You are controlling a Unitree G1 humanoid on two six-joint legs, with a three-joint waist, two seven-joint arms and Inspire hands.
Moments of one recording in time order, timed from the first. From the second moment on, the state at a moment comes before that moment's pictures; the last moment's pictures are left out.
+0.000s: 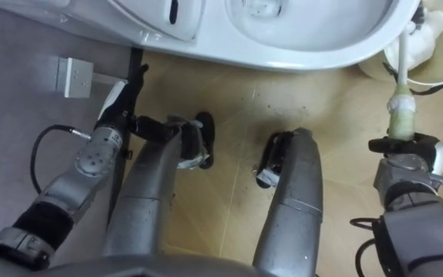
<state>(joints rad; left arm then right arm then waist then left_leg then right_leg) -0.14 0.26 -0.37 0.53 0.05 -0.01 0.19 -0.38 -0.51 0.21 1.33 0.57 0.01 -0.41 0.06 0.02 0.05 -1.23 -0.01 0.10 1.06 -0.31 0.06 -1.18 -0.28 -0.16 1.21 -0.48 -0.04</state>
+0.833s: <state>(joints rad) 0.03 0.27 -0.26 0.66 0.07 -0.05 0.21 -0.21 -0.44 0.11 1.33 0.74 0.01 -0.31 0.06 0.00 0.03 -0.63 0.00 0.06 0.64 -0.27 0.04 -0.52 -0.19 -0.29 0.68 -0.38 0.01</state>
